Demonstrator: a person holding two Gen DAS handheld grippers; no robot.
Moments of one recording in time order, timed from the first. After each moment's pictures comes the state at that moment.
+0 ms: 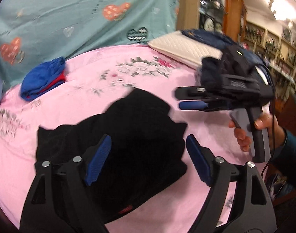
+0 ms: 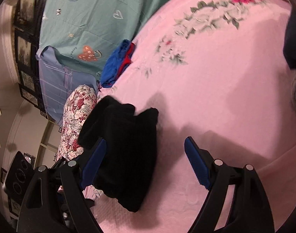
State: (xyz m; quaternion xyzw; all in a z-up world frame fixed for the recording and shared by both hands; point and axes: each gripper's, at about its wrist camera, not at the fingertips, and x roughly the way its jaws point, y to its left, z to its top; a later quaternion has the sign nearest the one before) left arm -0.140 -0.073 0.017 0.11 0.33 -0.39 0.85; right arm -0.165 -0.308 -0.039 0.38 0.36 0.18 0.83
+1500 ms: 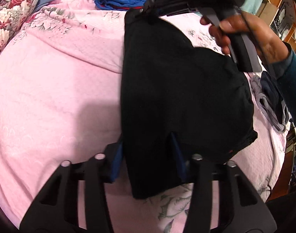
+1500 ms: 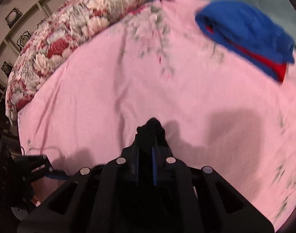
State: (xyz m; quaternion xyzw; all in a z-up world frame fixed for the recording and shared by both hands) left arm -0.078 0.079 -0.073 -0.02 0.49 -0.25 0.83; right arm 0.075 0.004 0.000 -0.06 0.51 0.33 0.79
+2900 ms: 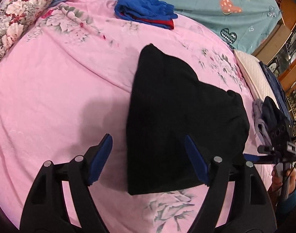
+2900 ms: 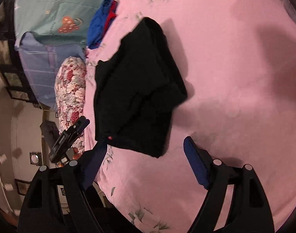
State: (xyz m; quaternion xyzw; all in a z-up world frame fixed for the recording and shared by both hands) left arm -0.053 0.093 -0.042 -0.07 0.50 -0.22 0.83; right arm -0.176 -0.249 -0.066 0.44 0.54 0.15 0.70
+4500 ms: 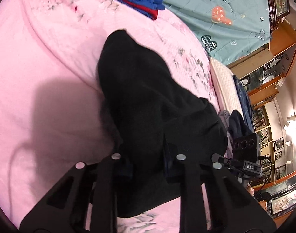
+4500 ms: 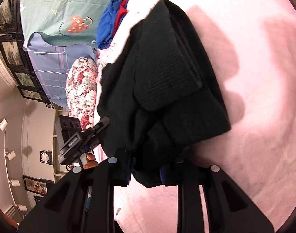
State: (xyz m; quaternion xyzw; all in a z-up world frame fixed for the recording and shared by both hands) left arm -0.022 0.067 -0.068 -0.22 0.52 -0.31 0.76; right arm -0.147 -0.227 -0.077 0.45 0.48 0.21 0.72
